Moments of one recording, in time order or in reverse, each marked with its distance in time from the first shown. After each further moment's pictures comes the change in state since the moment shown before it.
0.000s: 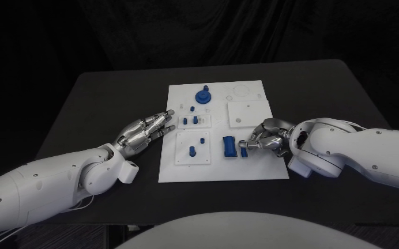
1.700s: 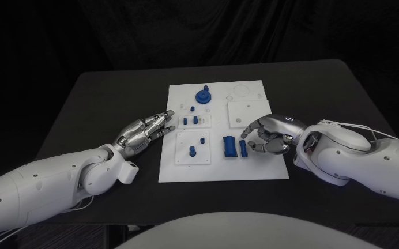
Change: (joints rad) left arm -0.003 -0.002 0.000 -0.001 0.000 0.000 0.002; left_hand 0.007 -0.001 0.005 0.000 0.005 0.004 -0.004 0.004 0.001 0.000 0.000 0.000 0.001 0.004 0.004 0.000 0.000 0.000 0.003 0.003 0.000 0.004; right arm -0.045 -0.049 -0.001 -0.005 -0.528 -0.061 0.342; right_hand 0.260 -0.080 0.250 -0.076 0.587 0.006 0.012 -0.488 -0.390 0.004 -0.007 0.000 -0.001 -0.001 -0.005 0.030 0.000 0.000 0.004 0.000 0.093 0.000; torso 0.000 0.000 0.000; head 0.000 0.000
